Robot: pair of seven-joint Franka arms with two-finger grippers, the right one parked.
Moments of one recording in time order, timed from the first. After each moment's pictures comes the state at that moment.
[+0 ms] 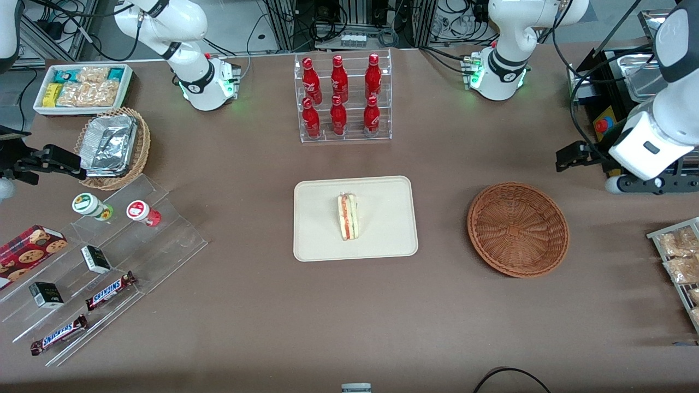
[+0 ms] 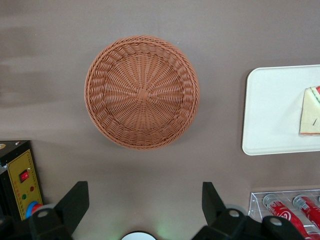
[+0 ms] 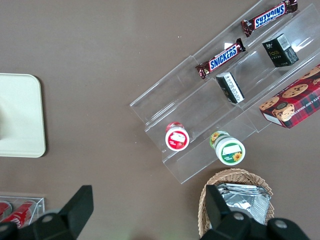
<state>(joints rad) -0.10 0.06 0.01 -1.57 -0.05 1.50 -0.08</state>
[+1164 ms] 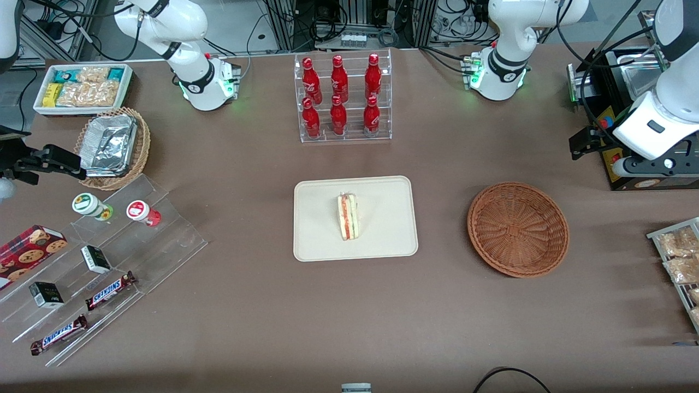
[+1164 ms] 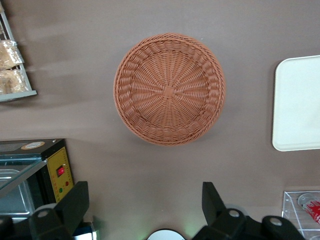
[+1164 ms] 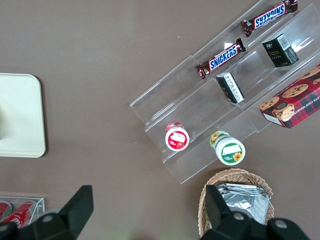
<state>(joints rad) -0.10 0.00 -0.01 -1.61 0.06 1.50 -0.04</state>
